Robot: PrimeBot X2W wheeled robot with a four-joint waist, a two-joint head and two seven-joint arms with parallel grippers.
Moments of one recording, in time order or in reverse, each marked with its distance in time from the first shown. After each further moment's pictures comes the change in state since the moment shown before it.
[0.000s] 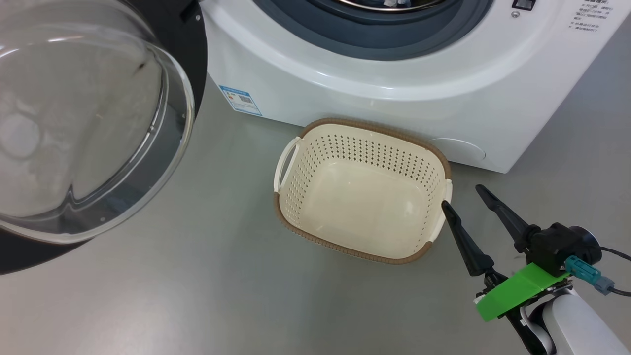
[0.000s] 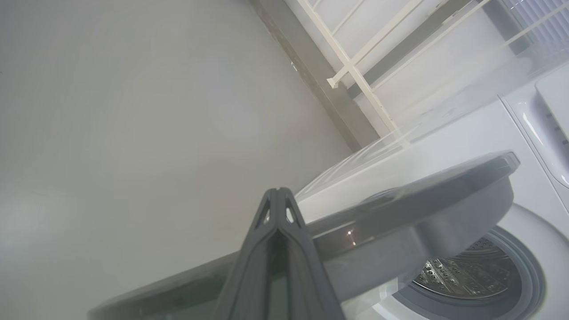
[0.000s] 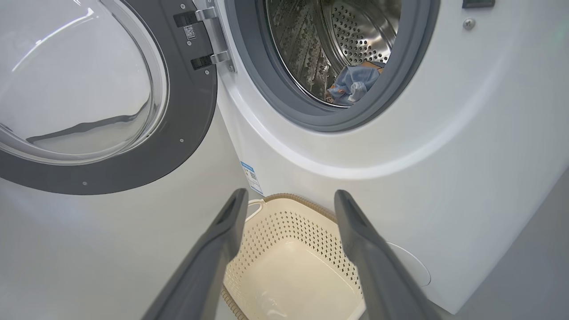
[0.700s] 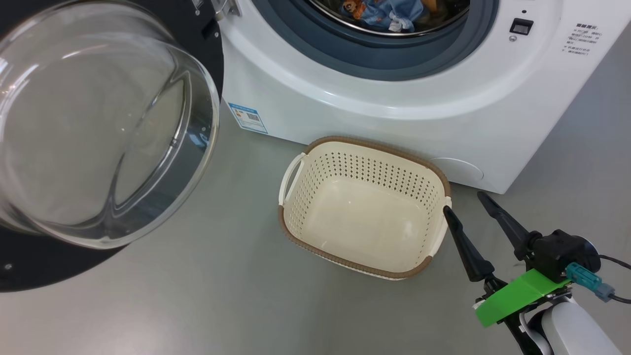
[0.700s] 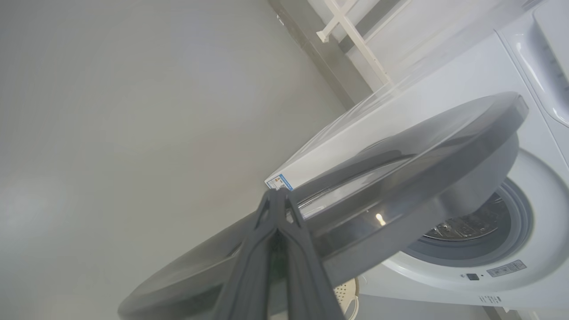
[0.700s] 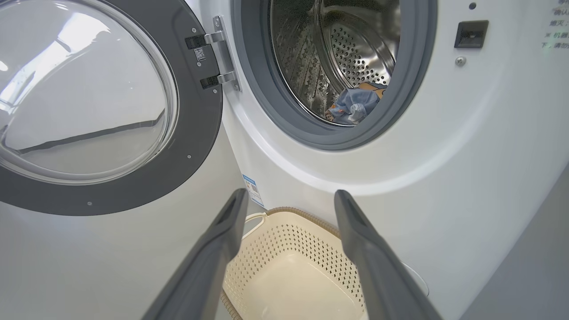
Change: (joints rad) left arm 0.099 0.014 -0.077 -0.115 -0.072 0.000 0.089; right arm 0.027 0.029 -0.027 -0.001 0.000 0.000 0.000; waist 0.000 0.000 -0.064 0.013
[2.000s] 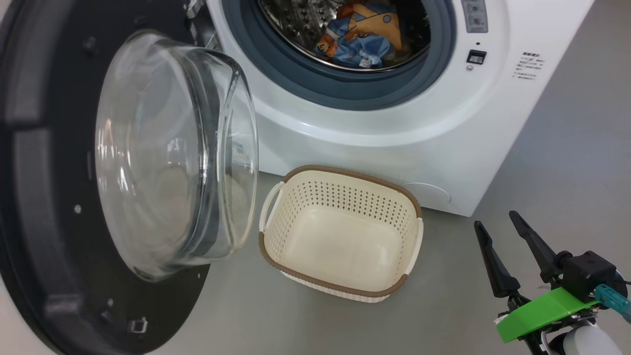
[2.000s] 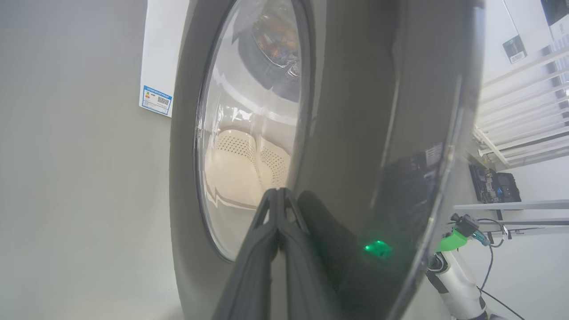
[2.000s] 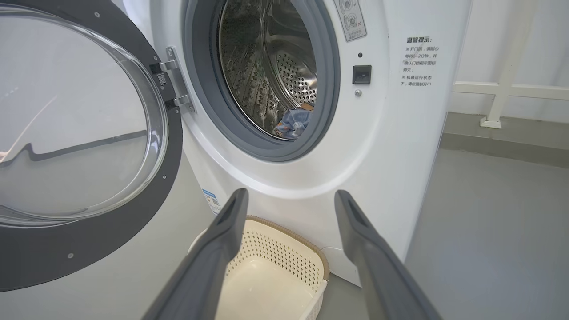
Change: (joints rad) left arm 0.213 -0.041 -0.127 -0.576 -0.145 0.000 0.204; right arm 0.105 0.032 -0.129 -0.022 -0.002 0.000 0.000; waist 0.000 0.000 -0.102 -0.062
